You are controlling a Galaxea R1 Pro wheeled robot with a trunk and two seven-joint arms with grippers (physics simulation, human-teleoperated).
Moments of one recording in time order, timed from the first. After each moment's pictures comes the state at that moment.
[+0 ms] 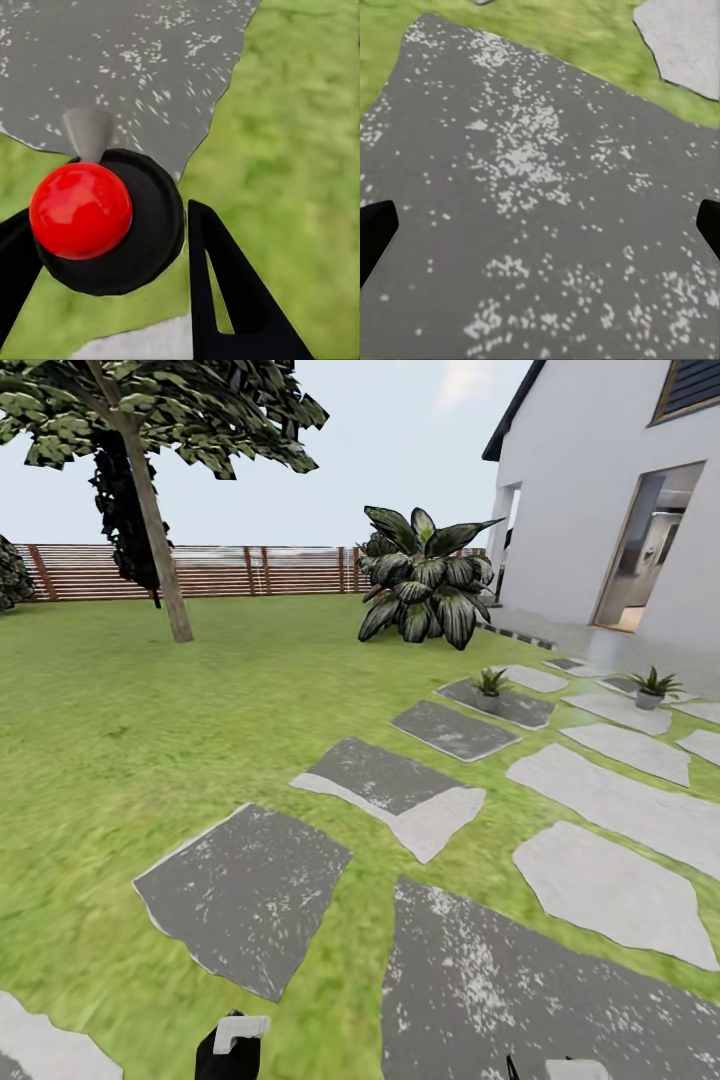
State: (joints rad) left arm -0.33 -0.03 -0.03 -0.29 0.02 -0.39 0.04; right arm -0.10 -0.08 -0.04 -0.57 0.04 -0.39 -0.07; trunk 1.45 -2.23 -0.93
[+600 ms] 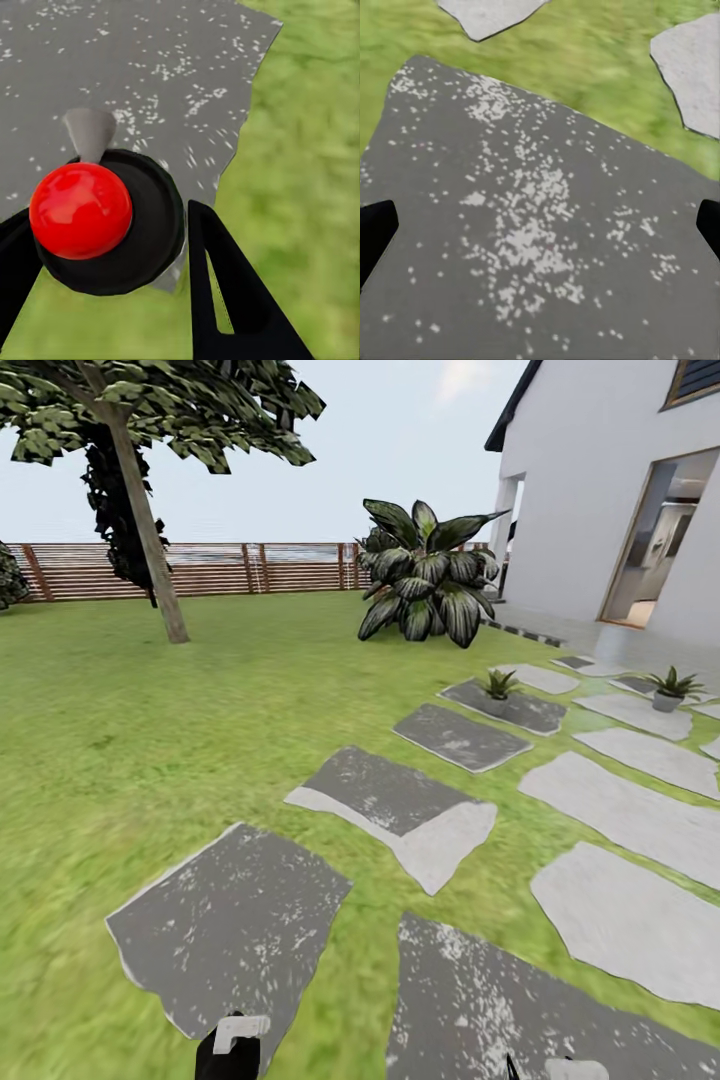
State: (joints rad) left arm -0.33 -0.03 -0.03 -0.29 0.02 -0.39 0.04; right arm -0.10 -0.08 -0.04 -0.58 0.04 -0.39 -0.07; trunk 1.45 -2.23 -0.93
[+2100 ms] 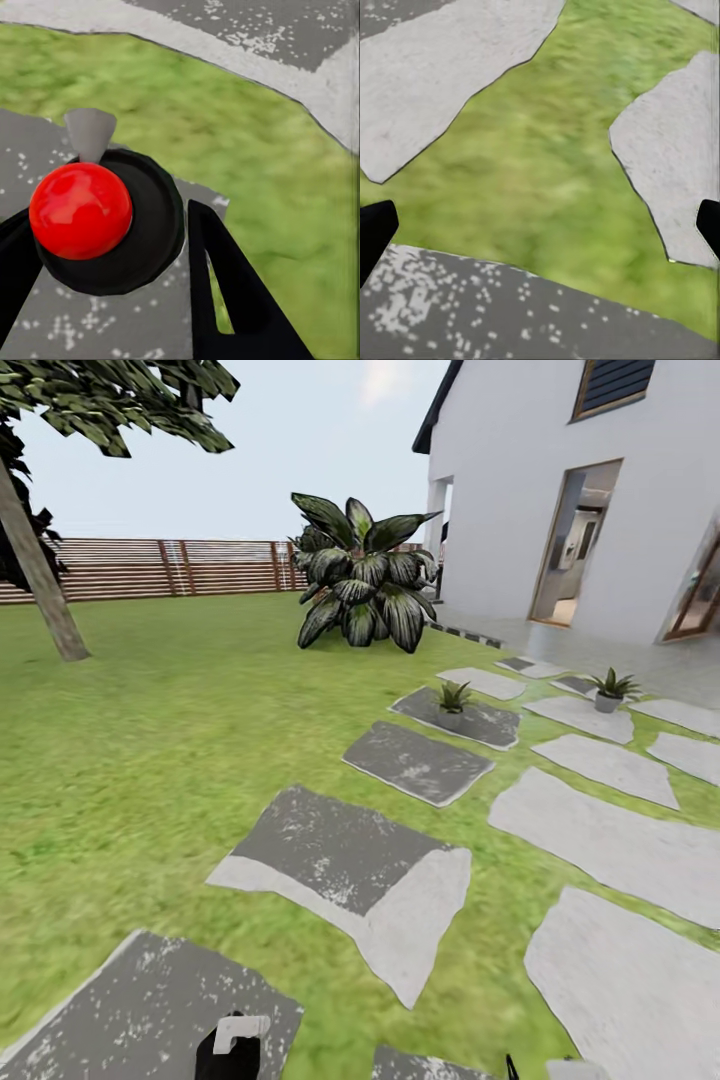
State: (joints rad) left arm -0.33 -0.03 -0.03 -0.29 0.02 -0.39 0.04; right arm -0.10 -0.08 -0.04 -0.57 0.04 -0.39 -0.07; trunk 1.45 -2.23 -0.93
